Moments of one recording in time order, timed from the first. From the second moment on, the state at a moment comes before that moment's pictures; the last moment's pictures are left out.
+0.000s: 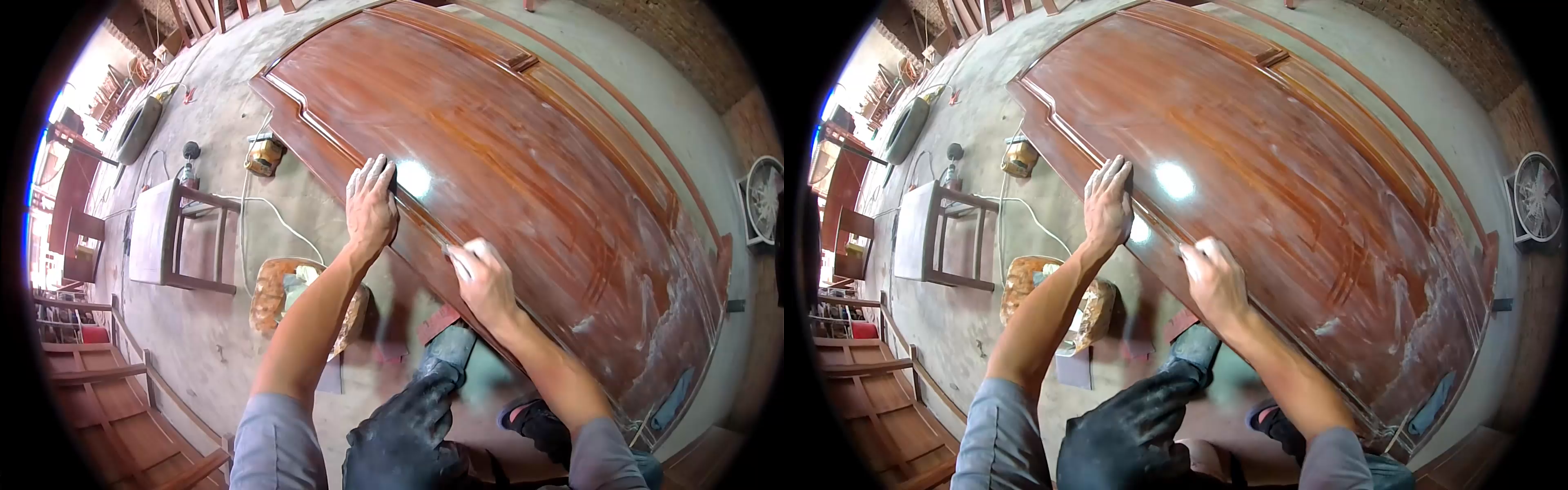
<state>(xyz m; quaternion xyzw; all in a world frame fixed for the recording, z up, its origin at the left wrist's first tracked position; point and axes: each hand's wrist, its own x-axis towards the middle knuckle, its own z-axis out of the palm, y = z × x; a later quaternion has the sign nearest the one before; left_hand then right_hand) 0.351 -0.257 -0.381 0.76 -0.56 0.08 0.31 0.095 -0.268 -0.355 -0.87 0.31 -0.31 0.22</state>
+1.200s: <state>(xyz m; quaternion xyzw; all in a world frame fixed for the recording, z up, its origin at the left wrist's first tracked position) 0.055 -0.166 -0.246 0.38 -0.51 -0.77 0.03 -0.149 -0.067 -0.297 -0.43 0.59 -0.46 0.51</state>
